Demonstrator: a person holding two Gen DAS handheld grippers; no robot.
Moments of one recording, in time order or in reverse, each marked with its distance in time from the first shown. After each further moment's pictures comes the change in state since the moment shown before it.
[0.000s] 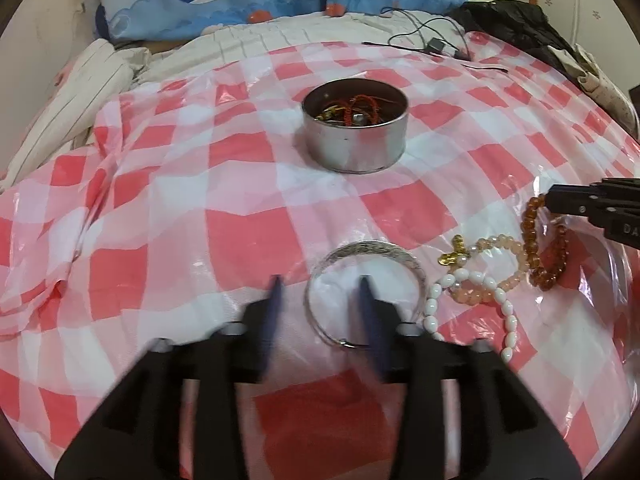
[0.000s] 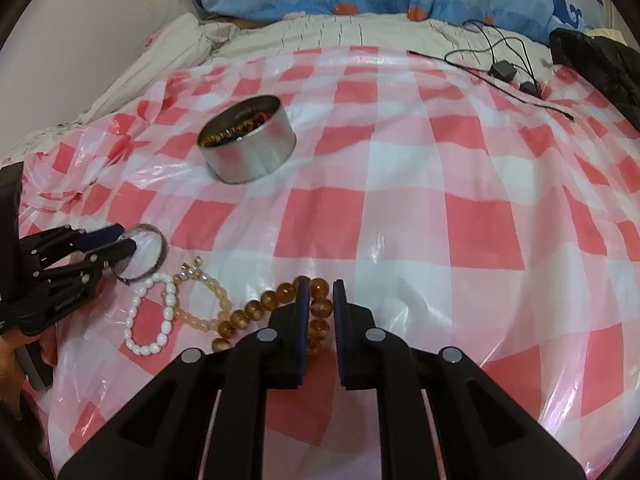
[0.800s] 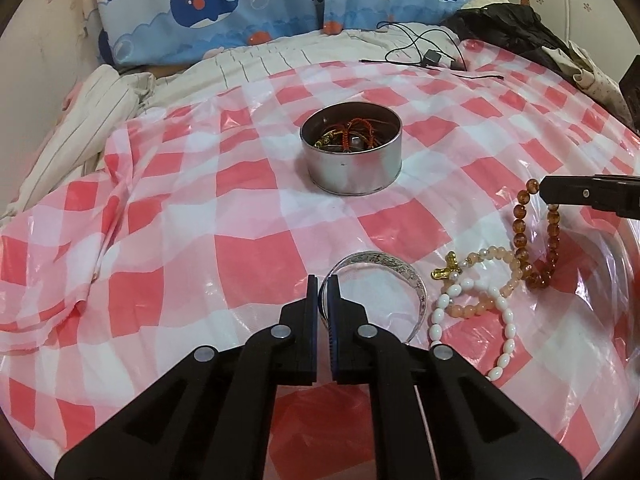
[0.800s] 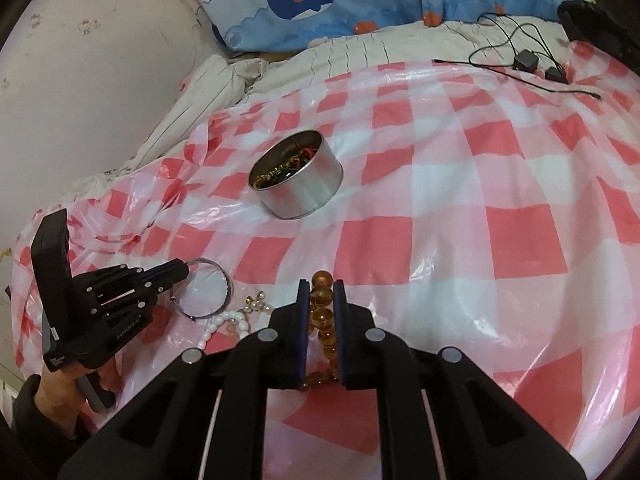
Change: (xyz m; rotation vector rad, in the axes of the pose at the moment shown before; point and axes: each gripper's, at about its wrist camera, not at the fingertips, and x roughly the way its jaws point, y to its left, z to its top) left arm -0.017 -0.007 0.005 0.034 -0.064 0.046; right arm -0.013 -0.008 0.006 0.109 -0.087 0.242
